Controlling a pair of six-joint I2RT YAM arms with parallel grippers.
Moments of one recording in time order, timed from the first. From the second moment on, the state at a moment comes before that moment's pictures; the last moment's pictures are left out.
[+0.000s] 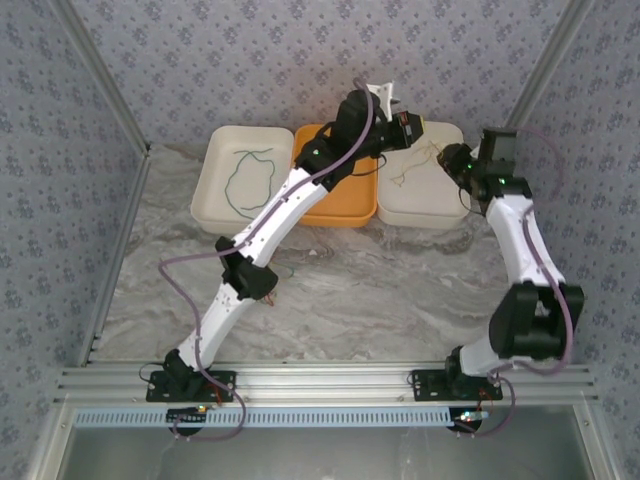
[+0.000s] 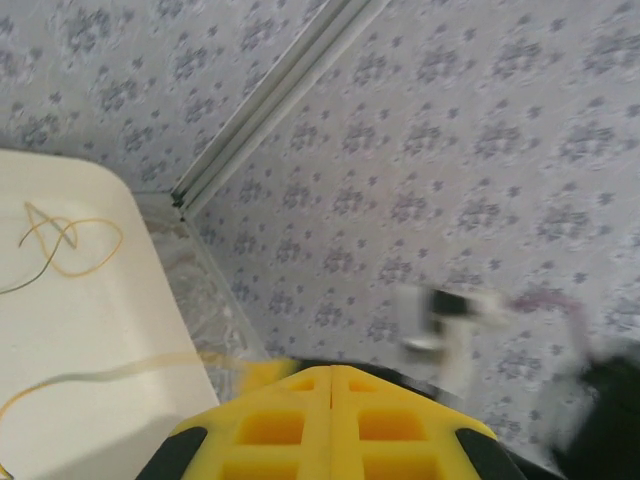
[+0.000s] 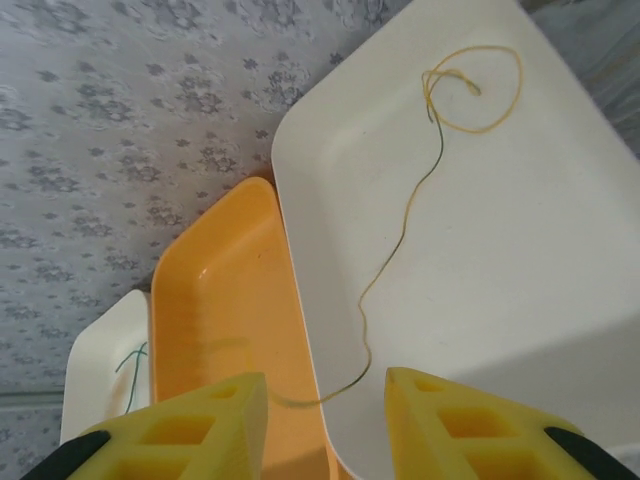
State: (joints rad) left arm -0.83 2.50 2.94 -0.59 0.19 -0.77; right arm -0.06 1.41 1.29 -0.41 -0.19 0.69
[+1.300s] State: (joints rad) left arm -0.83 2.86 2.83 -0.36 0.09 -0.92; right arm -0.06 0.49 0.88 -0.74 -0.23 0.71
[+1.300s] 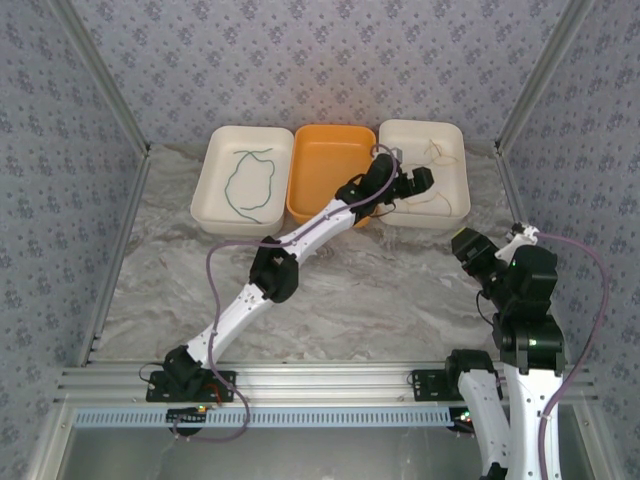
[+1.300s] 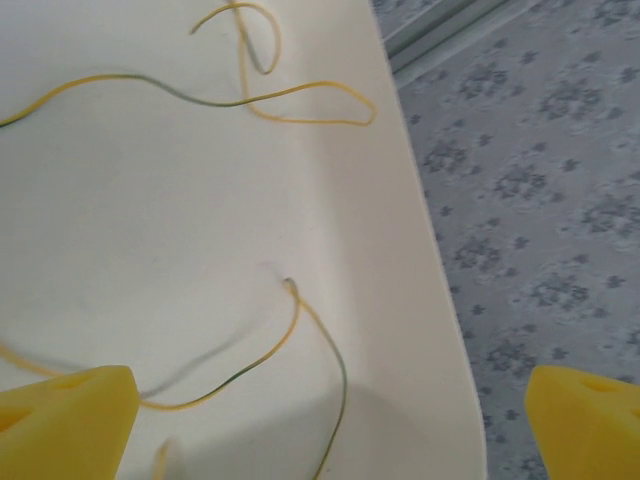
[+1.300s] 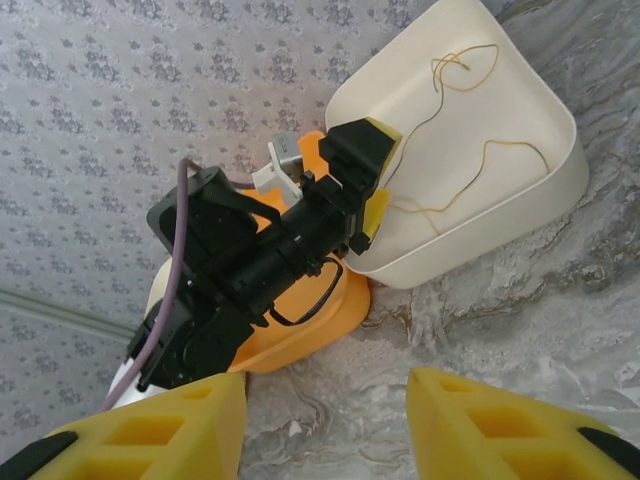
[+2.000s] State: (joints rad) left arm -0.80 1.85 1.55 -0.18 -0.12 -0.85; right arm 0.03 0.57 0.97 -0.80 -0.34 0.65
